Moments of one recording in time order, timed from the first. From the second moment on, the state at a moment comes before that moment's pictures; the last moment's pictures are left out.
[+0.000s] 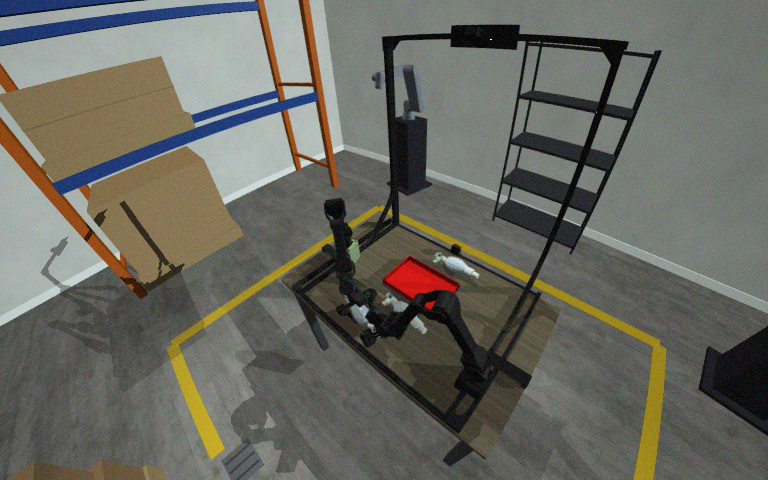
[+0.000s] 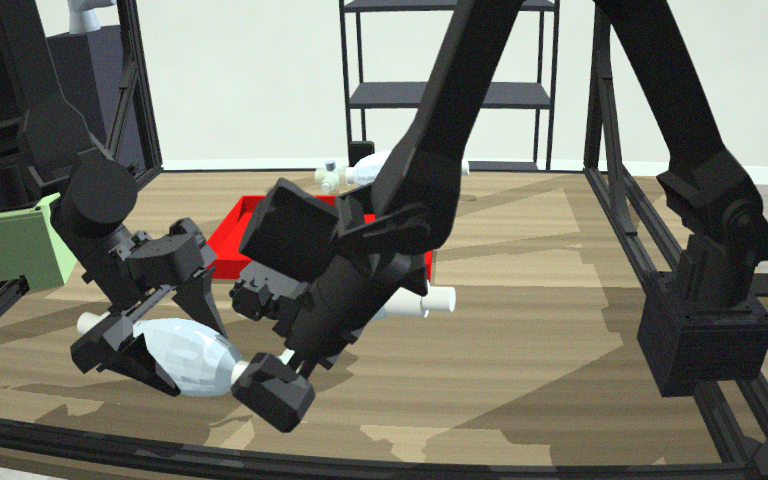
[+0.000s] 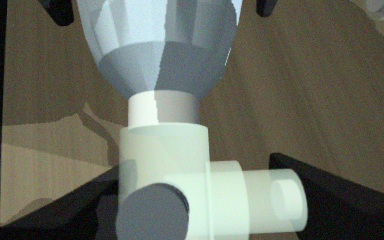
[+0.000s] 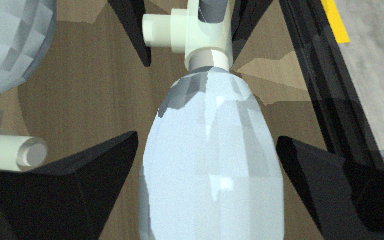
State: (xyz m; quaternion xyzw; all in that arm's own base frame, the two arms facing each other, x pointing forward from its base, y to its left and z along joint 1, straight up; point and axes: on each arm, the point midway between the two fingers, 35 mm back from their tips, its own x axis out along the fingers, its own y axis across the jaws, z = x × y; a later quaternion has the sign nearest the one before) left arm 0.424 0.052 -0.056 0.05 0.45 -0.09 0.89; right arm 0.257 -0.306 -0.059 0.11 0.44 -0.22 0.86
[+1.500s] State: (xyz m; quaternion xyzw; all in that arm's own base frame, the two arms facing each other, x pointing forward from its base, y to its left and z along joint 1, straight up) left arm 0.424 0.052 -0.055 0.05 0.45 -0.09 0.89; right arm 0.256 -0.306 -0.059 0.11 0.45 -0.22 0.86
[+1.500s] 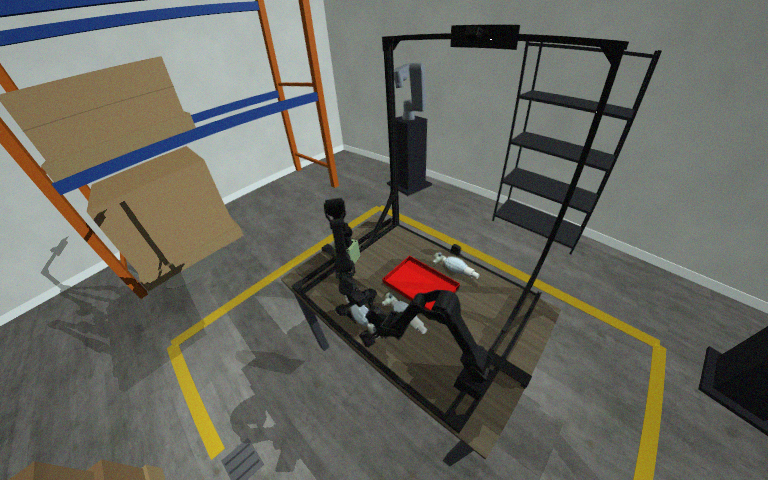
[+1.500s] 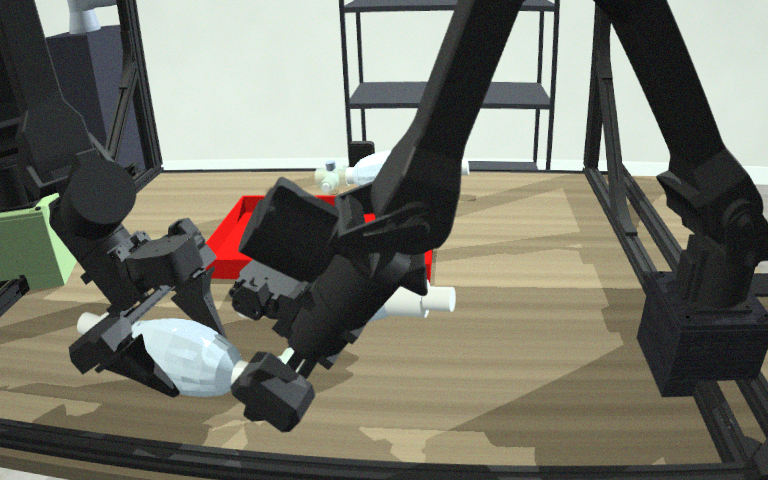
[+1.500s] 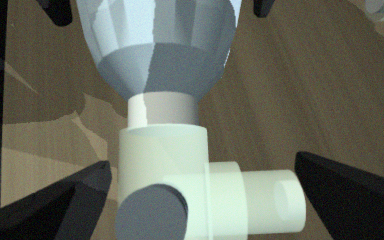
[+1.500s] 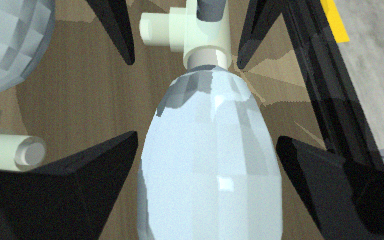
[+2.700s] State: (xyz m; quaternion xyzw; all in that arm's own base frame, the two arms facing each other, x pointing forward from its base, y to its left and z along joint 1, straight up) left arm 0.375 0.042 0.184 0.10 0.27 -0.06 0.96; right arm 0.256 -0.306 -0.059 0.11 0.44 -0.22 0.86
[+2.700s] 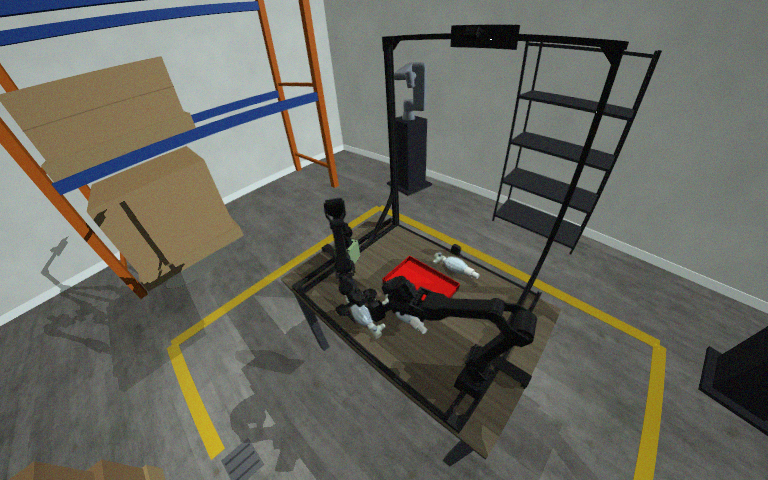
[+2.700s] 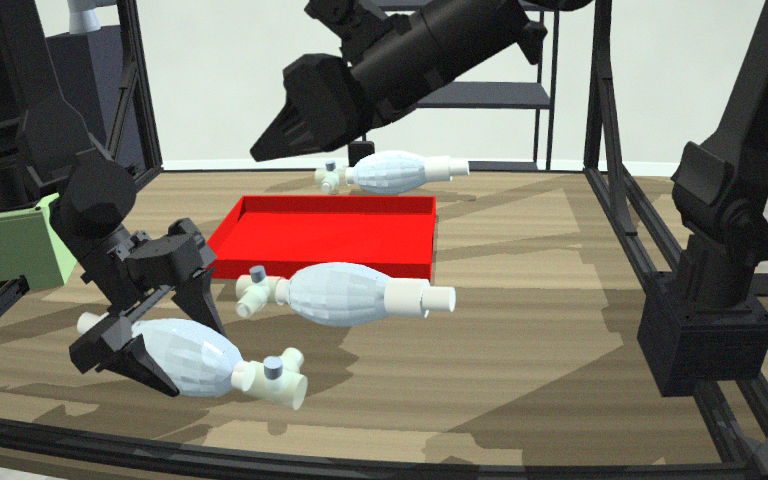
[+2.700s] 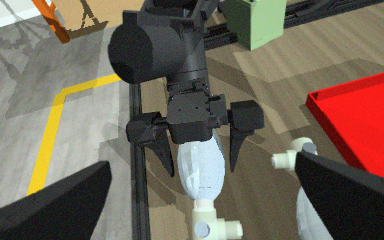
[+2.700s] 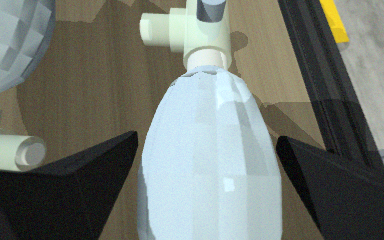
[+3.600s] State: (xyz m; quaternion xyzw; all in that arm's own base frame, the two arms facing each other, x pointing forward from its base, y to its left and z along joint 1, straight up) left arm 0.259 0.053 0.180 0.12 0.32 -0.05 0.94; right arm 0.256 -0.306 -0.059 0.11 0.45 -0.22 0.86
